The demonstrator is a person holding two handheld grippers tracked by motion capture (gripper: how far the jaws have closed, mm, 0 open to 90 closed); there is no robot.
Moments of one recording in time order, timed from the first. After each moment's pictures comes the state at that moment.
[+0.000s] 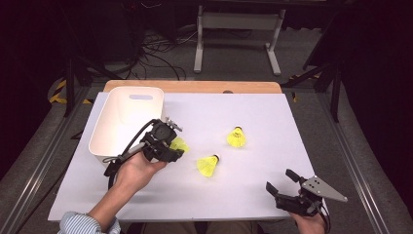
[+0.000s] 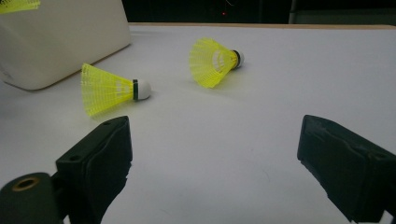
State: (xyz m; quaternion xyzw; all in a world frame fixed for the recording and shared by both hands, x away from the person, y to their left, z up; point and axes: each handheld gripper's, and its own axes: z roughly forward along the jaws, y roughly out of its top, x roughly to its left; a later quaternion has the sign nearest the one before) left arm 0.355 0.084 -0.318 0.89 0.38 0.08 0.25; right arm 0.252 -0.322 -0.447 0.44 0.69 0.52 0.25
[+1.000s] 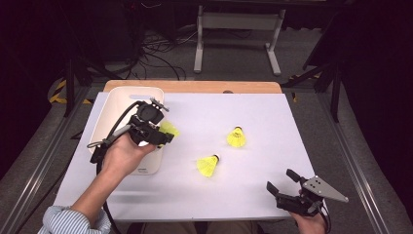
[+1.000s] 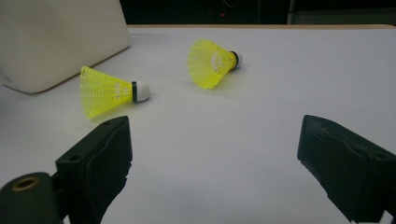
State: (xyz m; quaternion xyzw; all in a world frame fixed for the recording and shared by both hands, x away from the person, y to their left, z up) left arm 0.375 0.116 -0.274 0.87 0.41 0.09 0.26; right arm 0.252 -0.324 -0.447 0.44 0.68 0.52 0.25
